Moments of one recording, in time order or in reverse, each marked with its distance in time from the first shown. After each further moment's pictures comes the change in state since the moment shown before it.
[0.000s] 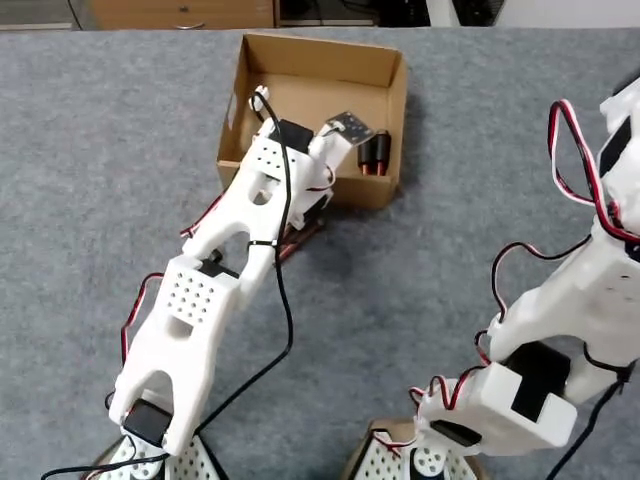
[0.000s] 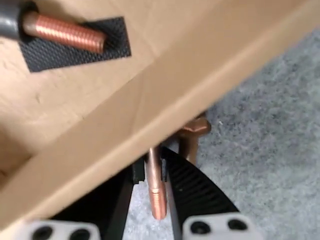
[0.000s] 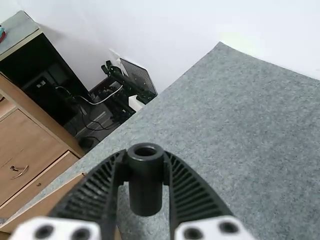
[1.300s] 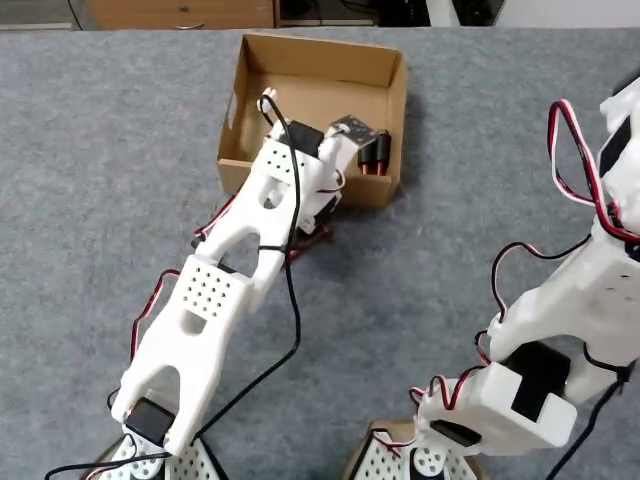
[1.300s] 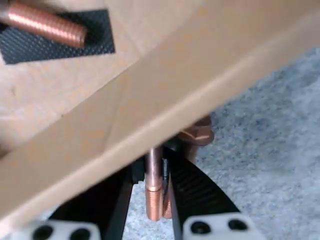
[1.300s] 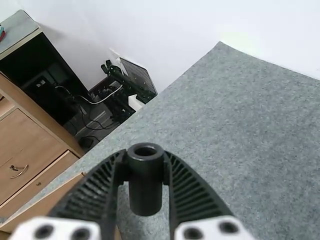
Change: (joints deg) left arm 2.4 3.5 -16.7 7.6 5.5; right arm 0.0 0.0 0.0 0.0 0.0
